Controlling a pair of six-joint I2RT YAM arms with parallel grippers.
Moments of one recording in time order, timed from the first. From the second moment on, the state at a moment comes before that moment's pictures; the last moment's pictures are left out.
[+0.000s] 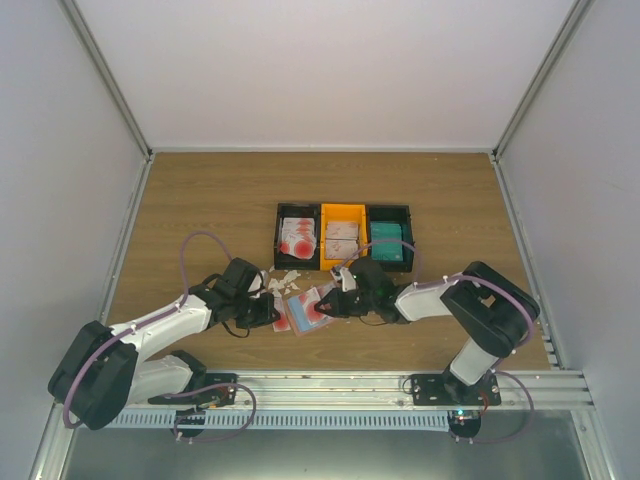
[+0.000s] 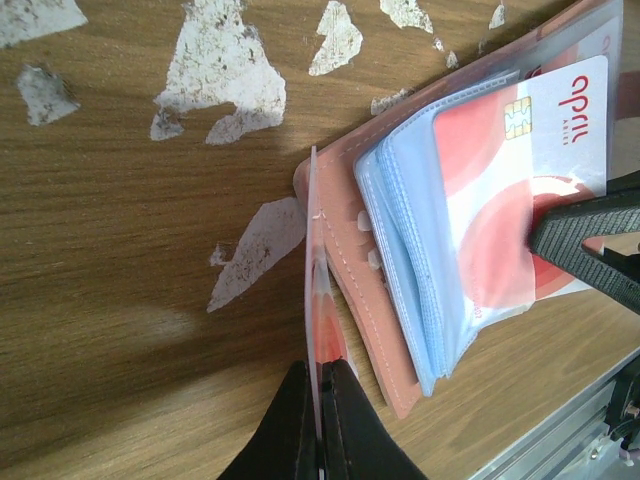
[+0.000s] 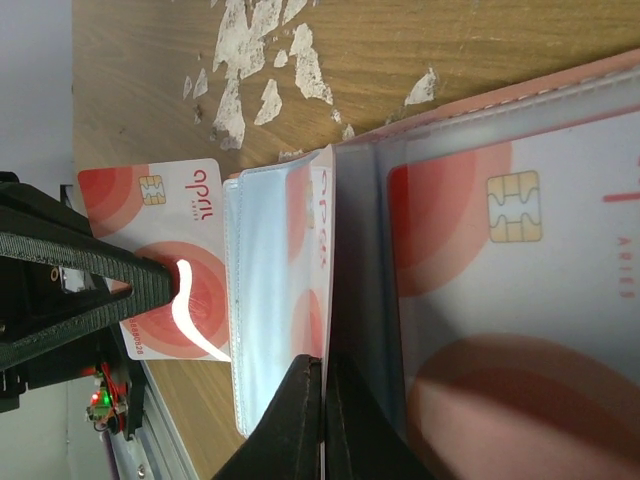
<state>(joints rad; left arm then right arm) -0.54 1.16 0.44 -0.37 0.39 -0.73 0.78 1.65 0.52 0.38 -0.52 0.81</state>
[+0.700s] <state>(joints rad) -0.54 1.16 0.44 -0.36 0.40 -0.73 0.81 1.57 0.55 0.21 -0.46 0.72</state>
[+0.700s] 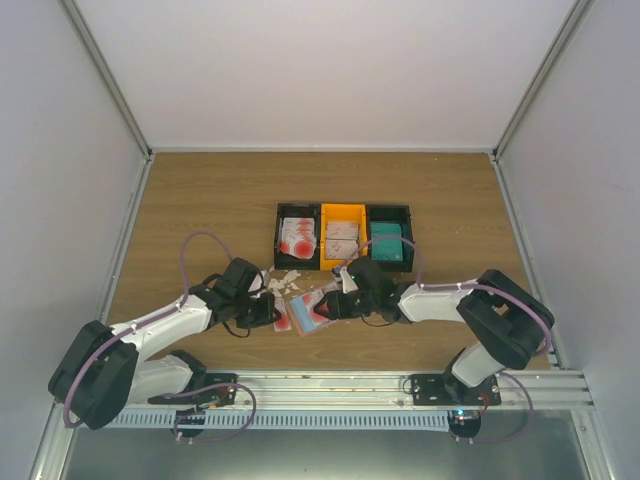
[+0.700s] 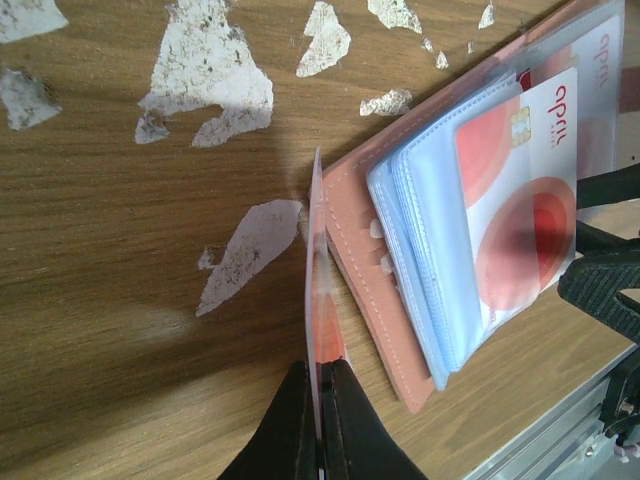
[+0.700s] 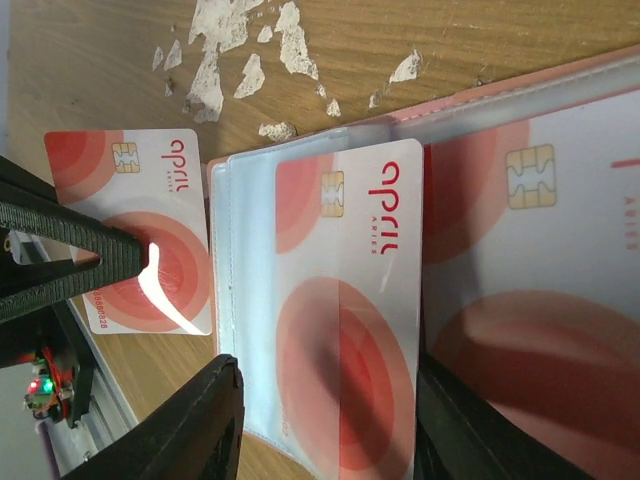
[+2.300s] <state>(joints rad) -0.55 1.19 0.44 -0.33 0.41 -0.73 1.01 1.63 0.86 -0.28 0.05 0.57</state>
